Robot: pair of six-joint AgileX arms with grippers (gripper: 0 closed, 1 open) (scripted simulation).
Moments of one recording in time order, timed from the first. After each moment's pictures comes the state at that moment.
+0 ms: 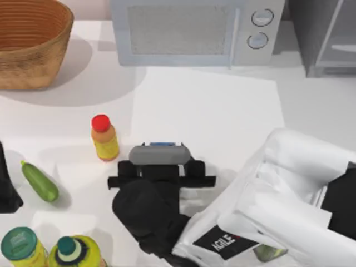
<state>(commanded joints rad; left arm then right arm) 0.00 0.00 0.00 0.00 0.00 0.00 1.06 2.41 1.14 0.85 1.06 0.38</state>
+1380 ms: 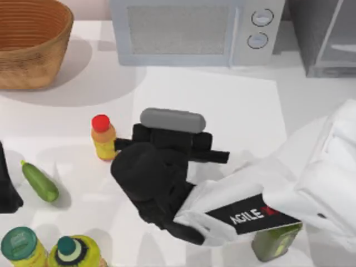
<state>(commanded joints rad) 0.00 0.00 0.00 0.00 0.00 0.00 1.02 2.22 1.15 0.63 1.13 0.46</state>
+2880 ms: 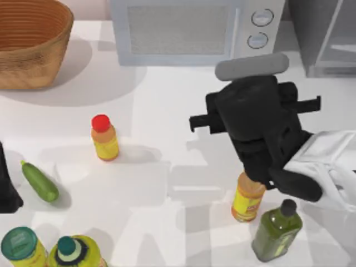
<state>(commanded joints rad) 0.00 0.00 0.00 0.00 0.00 0.00 0.81 1.65 0.88 0.22 0.77 0.24</state>
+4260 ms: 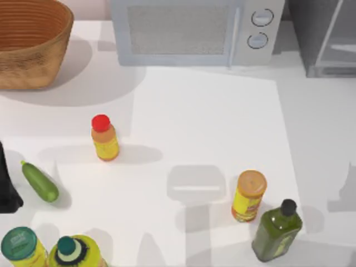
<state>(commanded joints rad) 0.00 0.00 0.00 0.00 0.00 0.00 0.00 0.00 0.00 0.00 0.00 0.00</state>
